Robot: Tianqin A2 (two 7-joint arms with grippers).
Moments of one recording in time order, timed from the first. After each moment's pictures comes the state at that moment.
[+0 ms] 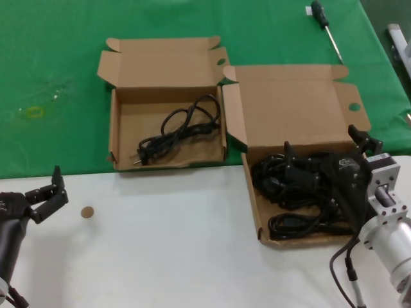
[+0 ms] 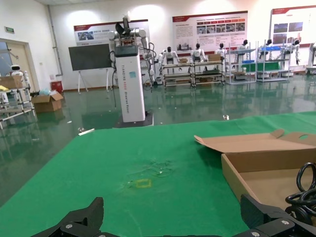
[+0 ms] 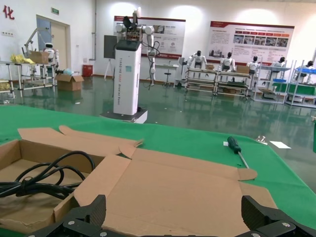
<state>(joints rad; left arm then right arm) 0.00 -0.30 1.60 -1.60 -1.80 0.00 0.00 0.03 0.30 -1.62 1.58 1.79 -0.02 -0.02</state>
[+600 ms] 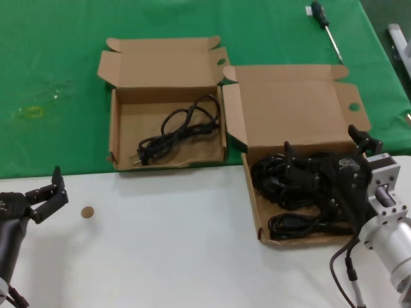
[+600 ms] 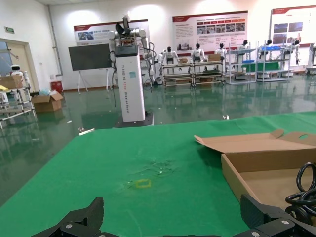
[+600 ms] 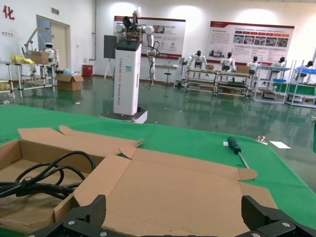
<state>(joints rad) 0.00 -0.30 1.60 -1.60 -1.80 0.00 0.00 0.03 0.30 -1.61 1.58 1.79 -0.02 -0.02</state>
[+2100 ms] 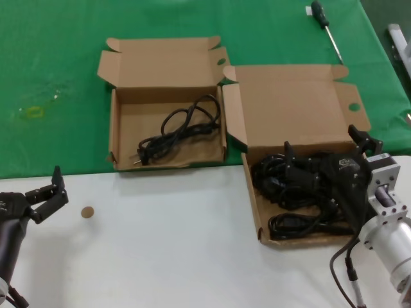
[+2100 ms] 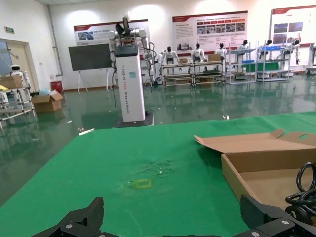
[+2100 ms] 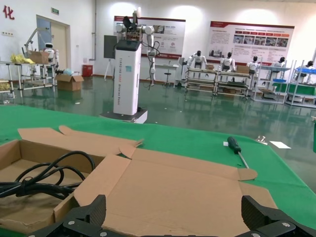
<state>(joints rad) 0.00 -0.30 1.60 -1.60 -1.80 0.00 0.00 0.03 0.30 -1.61 1.58 1.79 -0.02 -0.02</state>
